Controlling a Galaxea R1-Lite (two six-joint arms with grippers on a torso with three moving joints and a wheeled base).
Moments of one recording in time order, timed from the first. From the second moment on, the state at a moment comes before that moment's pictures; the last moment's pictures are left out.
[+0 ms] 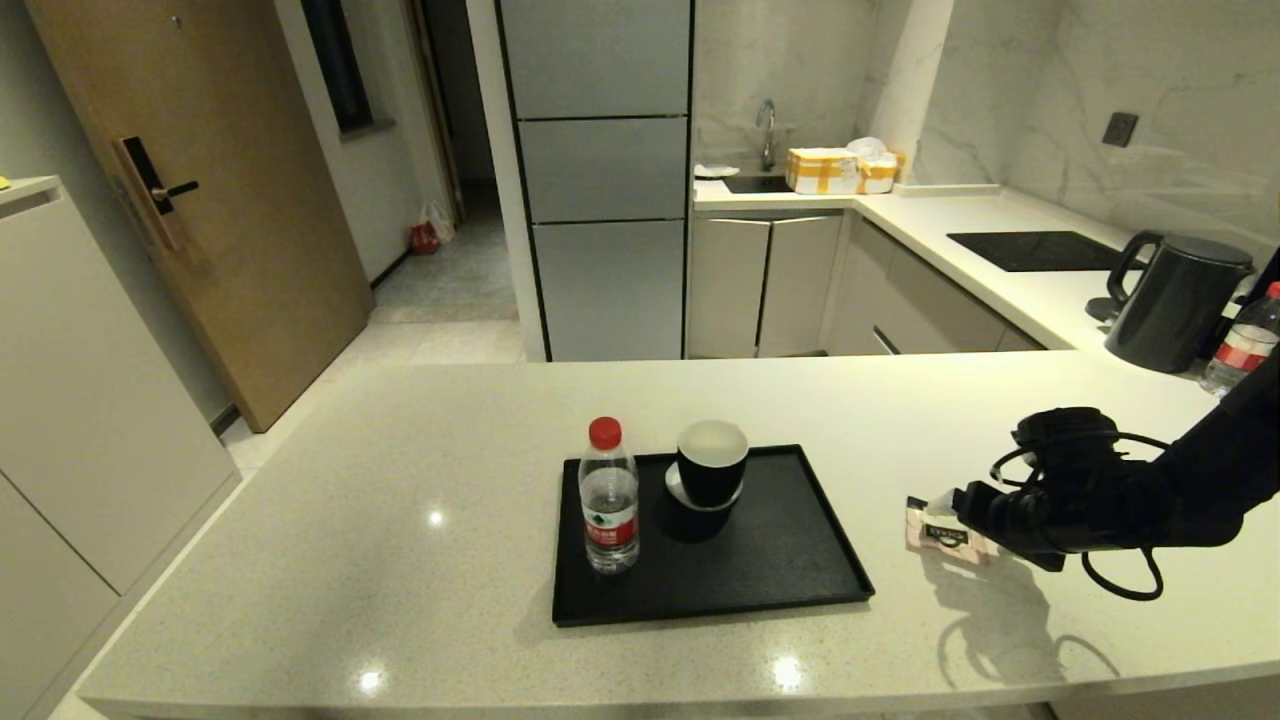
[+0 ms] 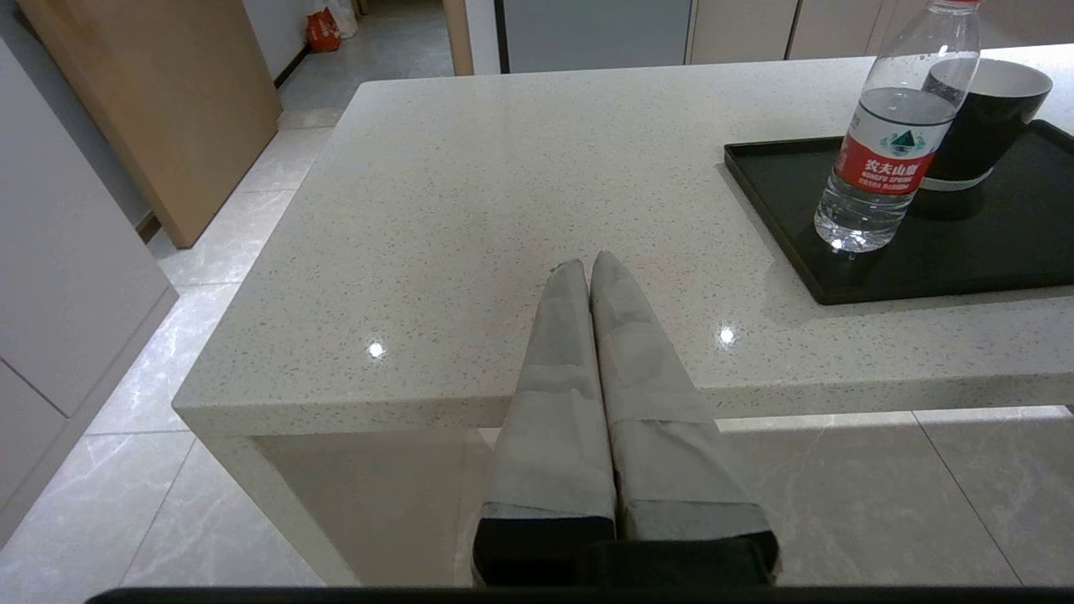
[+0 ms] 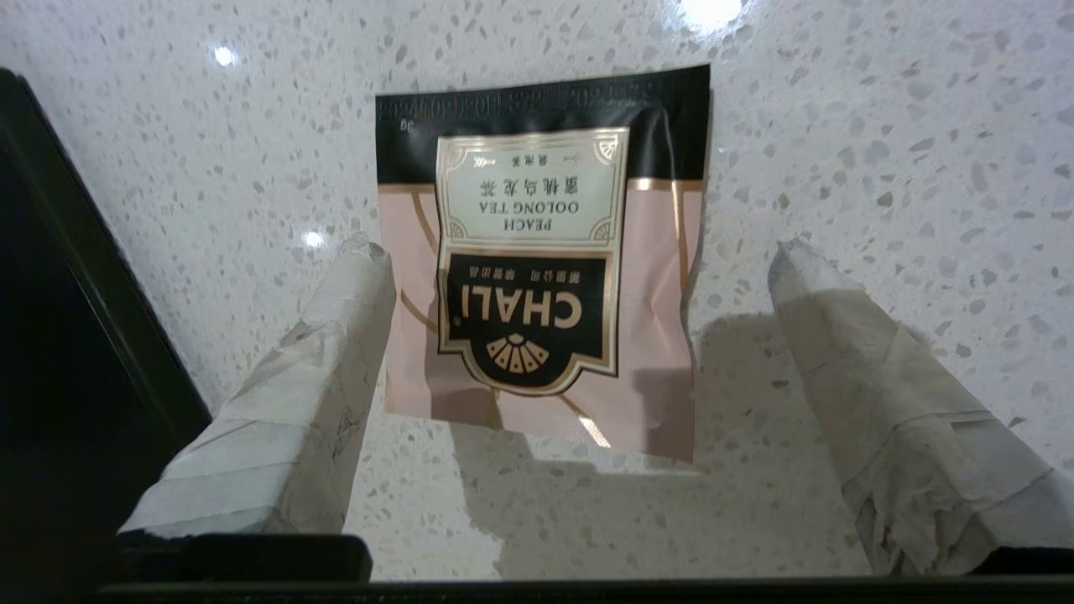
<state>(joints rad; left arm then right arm) -0.01 0.00 0.00 0.00 0.00 0.04 -0.08 2.22 -0.92 -0.34 0.10 0.46</state>
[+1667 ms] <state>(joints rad) -0.01 0.00 0.00 0.00 0.00 0.04 -0.04 2.24 -1.00 -0.22 0.09 0.44</state>
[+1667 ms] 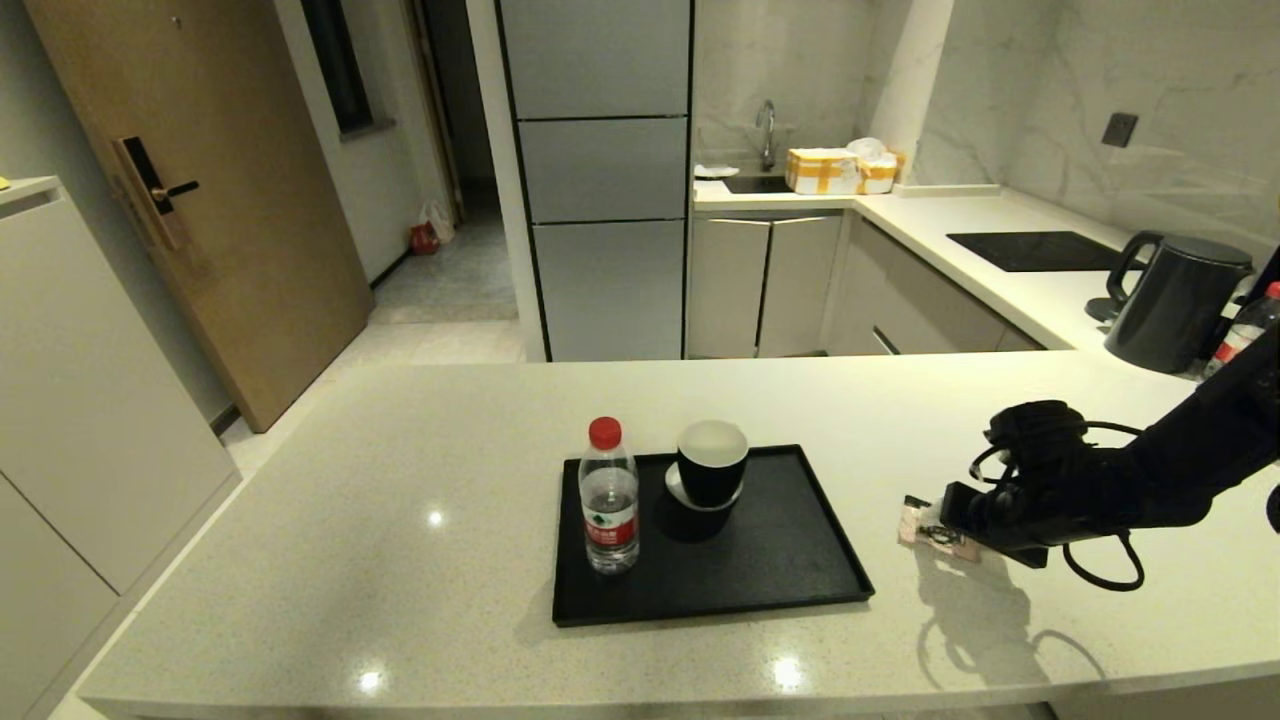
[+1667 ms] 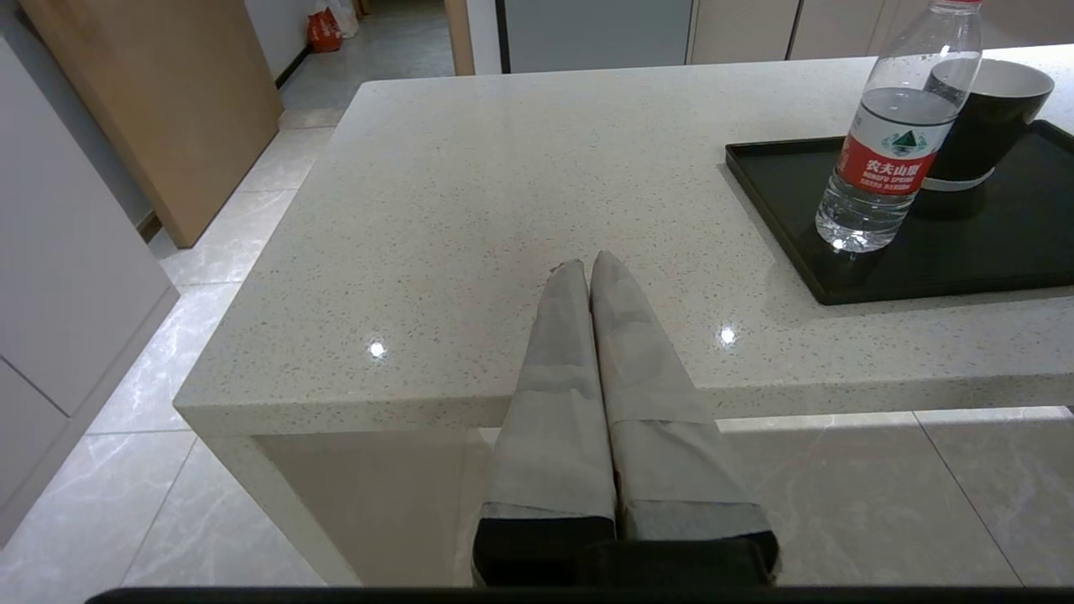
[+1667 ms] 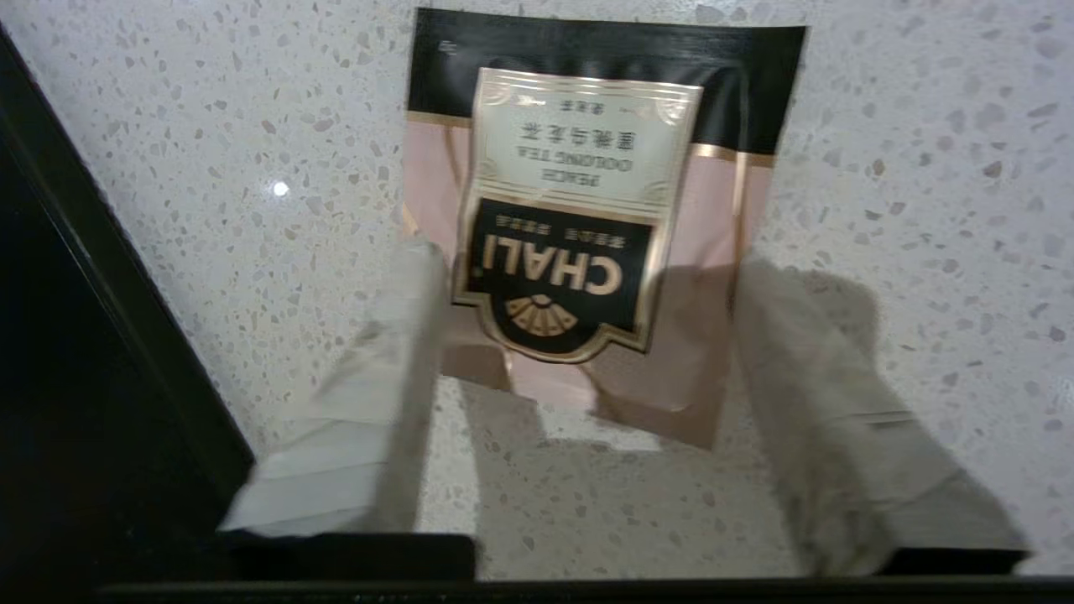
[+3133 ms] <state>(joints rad) -0.01 0.00 0.00 0.00 0.00 0.04 0.18 1.96 -0.98 -0.05 0.09 0.45</state>
